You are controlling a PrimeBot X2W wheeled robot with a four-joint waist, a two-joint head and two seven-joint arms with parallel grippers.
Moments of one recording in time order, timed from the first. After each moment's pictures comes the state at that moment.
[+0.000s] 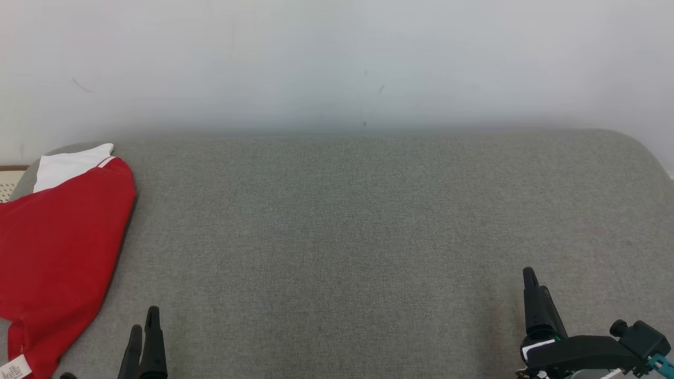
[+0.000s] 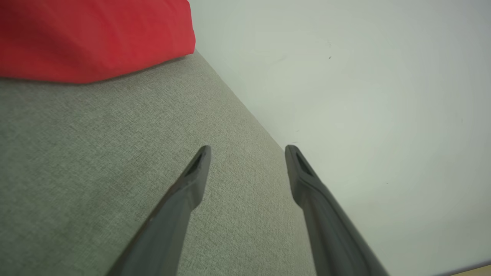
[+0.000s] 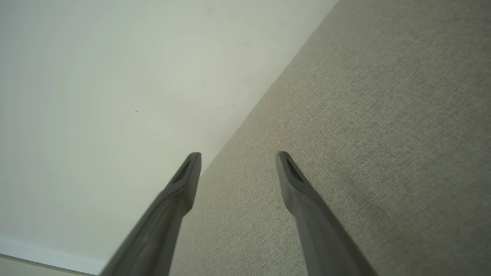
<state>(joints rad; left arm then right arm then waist) -0.06 0.04 0.06 0.11 -0.91 -0.07 -0.07 -0.09 -0.07 0.10 0.18 0.96 0.13 -0.09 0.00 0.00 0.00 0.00</state>
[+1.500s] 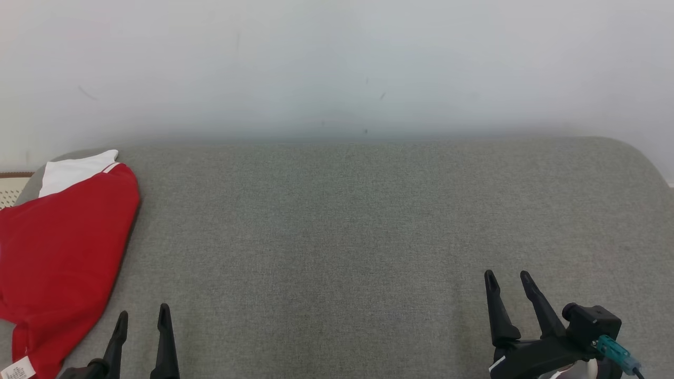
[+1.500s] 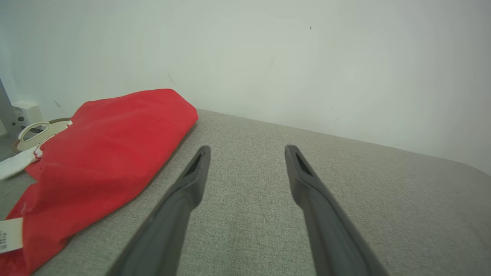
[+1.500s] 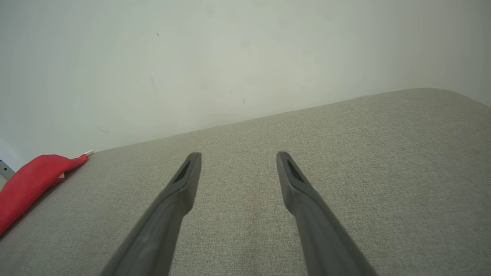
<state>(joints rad) -0.04 0.10 0.00 0.04 -0.27 0.08 -0.20 -0.12 -0.13 0.22 0.22 0.34 0.13 -0.20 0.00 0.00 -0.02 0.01</state>
